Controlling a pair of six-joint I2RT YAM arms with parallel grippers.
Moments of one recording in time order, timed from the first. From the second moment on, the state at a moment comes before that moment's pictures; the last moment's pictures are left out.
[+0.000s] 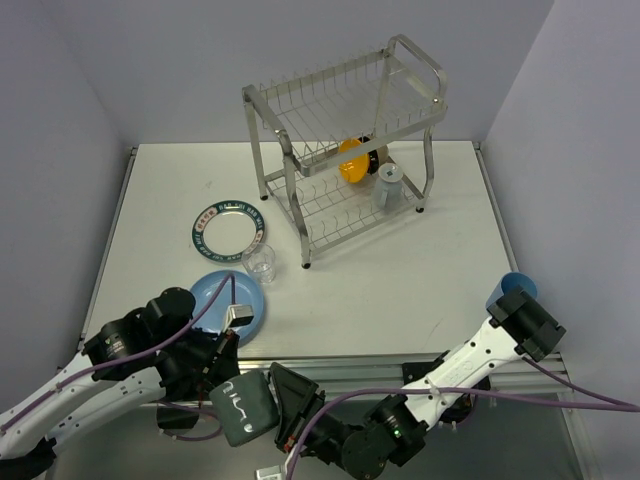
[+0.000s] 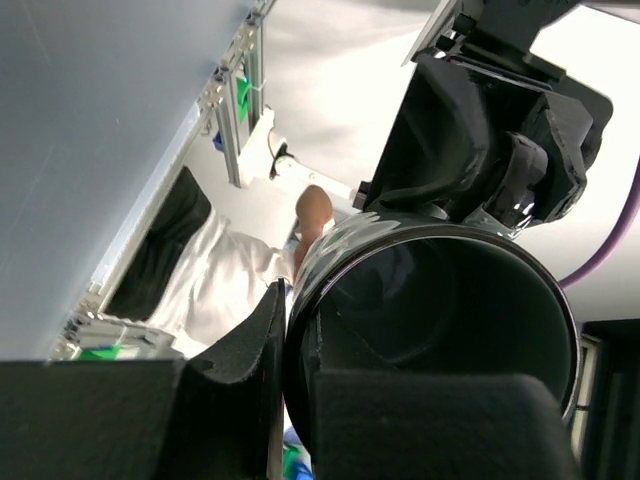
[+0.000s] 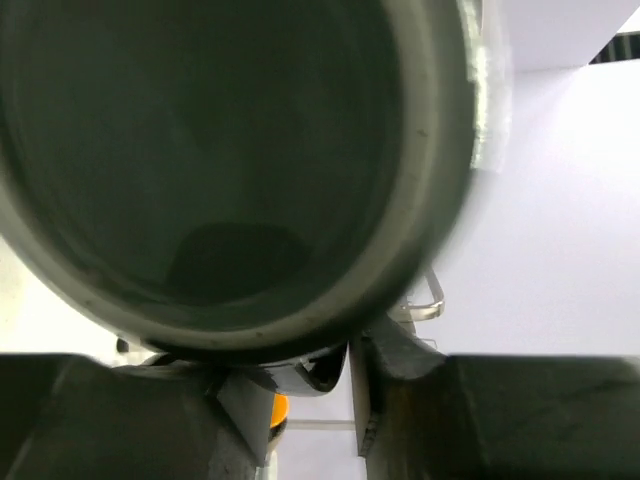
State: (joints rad) left arm -0.95 0.37 0.61 -0.76 0.99 -1.39; right arm 2.14 1.39 0.86 0.52 1.11 -1.44
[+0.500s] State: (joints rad) left arm -0.95 0.38 0.62 -0.81 1.03 -1.44; right arm 2.15 1.42 0.91 0.46 1.17 -1.41
